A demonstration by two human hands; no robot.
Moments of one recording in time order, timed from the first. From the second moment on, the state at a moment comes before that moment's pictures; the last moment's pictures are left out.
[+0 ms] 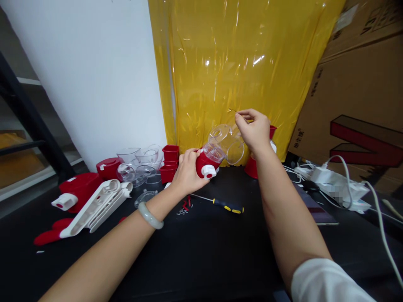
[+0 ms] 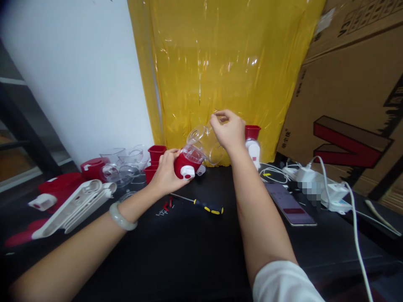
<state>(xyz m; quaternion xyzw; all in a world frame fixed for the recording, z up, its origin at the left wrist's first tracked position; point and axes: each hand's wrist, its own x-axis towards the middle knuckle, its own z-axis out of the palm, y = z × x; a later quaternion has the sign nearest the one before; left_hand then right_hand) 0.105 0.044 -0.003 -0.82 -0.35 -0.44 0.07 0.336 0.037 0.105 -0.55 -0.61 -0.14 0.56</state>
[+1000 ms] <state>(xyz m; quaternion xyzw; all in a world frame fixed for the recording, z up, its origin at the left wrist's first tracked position) 0.078 0.050 0.009 -0.77 -0.21 -0.18 -0.58 0.306 0.016 0.103 -0.22 -0.74 0.08 0.63</state>
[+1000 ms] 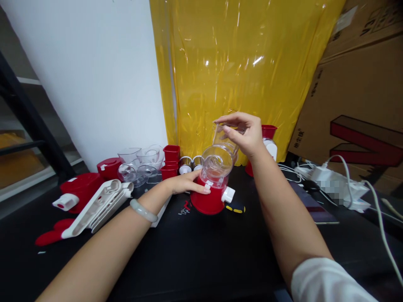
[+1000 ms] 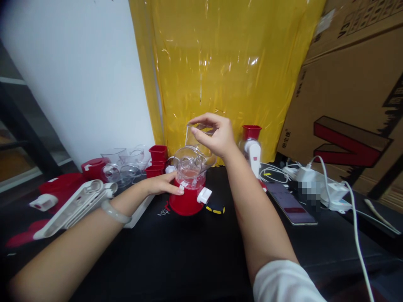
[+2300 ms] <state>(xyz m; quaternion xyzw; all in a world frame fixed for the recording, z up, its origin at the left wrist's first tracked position) 0.089 0.043 0.015 -0.74 -0.22 -0.39 -0.49 0.287 0.047 0.101 -0.25 -0.68 0.15 0.67</state>
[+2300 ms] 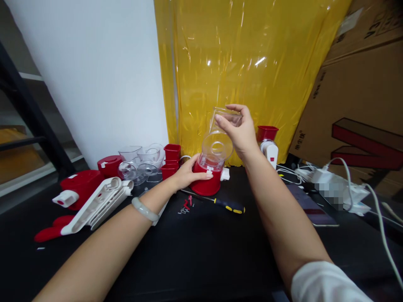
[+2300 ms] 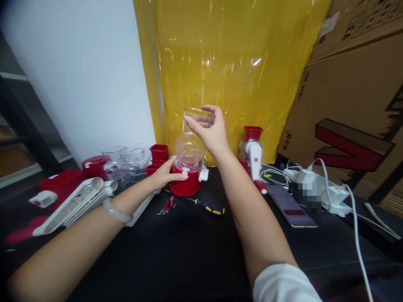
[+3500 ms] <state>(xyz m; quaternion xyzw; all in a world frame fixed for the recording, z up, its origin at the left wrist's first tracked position) 0.076 0.050 0.014 -0.72 -0.23 -0.30 -0.59 0.299 0.054 0.088 -0.18 -0.69 0.32 0.63</state>
